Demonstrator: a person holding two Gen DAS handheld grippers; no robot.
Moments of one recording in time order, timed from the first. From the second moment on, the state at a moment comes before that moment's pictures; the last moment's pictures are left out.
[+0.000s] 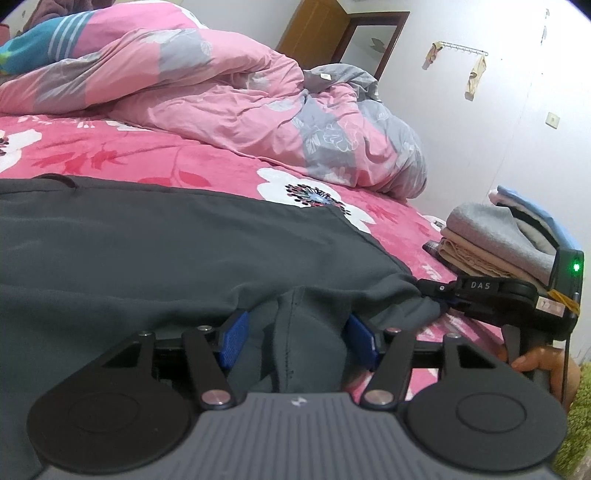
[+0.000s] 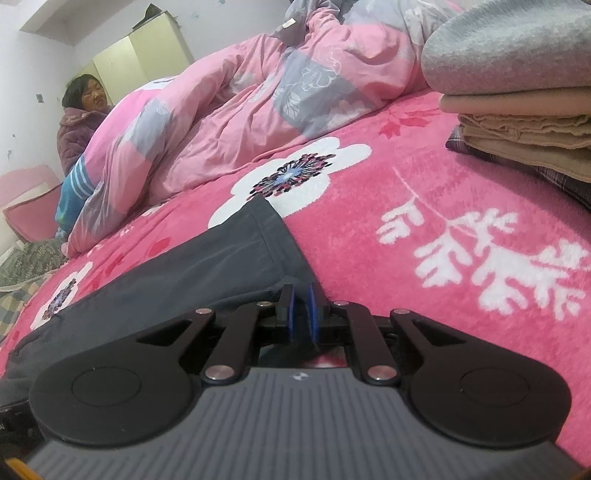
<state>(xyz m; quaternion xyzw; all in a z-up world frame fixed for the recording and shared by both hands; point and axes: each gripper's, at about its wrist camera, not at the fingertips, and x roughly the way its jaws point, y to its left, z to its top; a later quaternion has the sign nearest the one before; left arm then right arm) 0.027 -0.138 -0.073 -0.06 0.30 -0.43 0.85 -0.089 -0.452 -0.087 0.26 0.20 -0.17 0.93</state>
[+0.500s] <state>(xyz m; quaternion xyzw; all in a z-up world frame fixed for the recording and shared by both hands) 0.027 -0.137 -0.073 -0.06 0.30 -0.43 0.85 -0.090 -0.452 -0.087 0.26 0.20 -0.17 0.93</state>
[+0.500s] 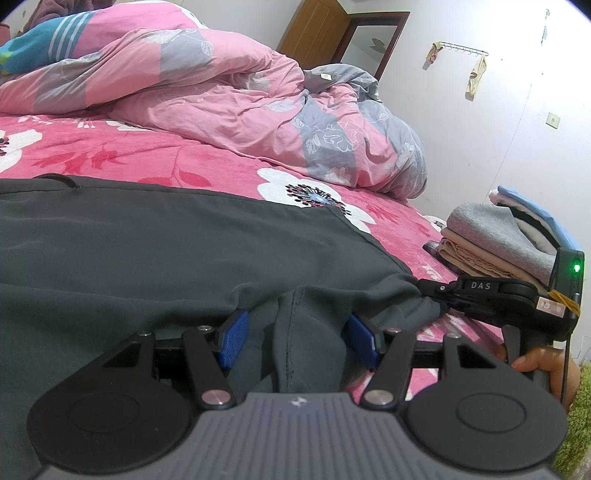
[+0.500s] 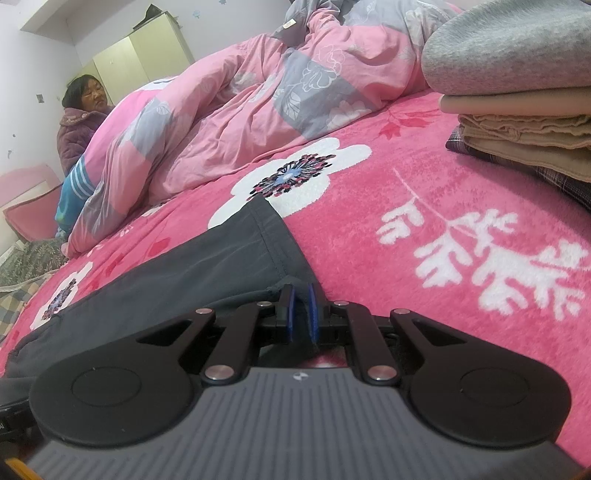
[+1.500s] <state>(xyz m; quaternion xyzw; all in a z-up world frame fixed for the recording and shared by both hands) 0.028 -0.136 -0.073 -0.07 0.30 -0.43 0.85 -0.090 -0.453 -0.088 0.26 0.20 -0.17 0.93</state>
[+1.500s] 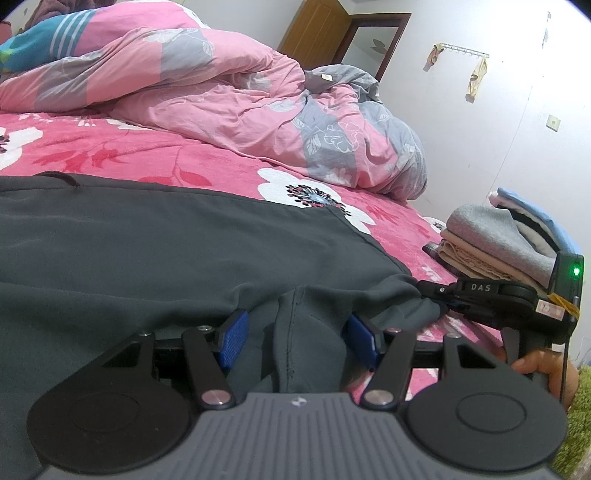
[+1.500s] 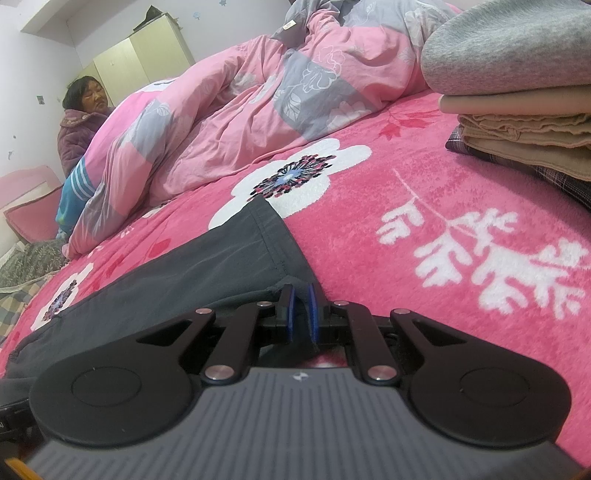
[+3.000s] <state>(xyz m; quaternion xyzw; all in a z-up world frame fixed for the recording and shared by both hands) 0.038 -0.122 -0.078 -0.12 0.32 -0.43 0.84 -0.114 -0.429 -0.059 0.31 0.29 -0.07 0.90</state>
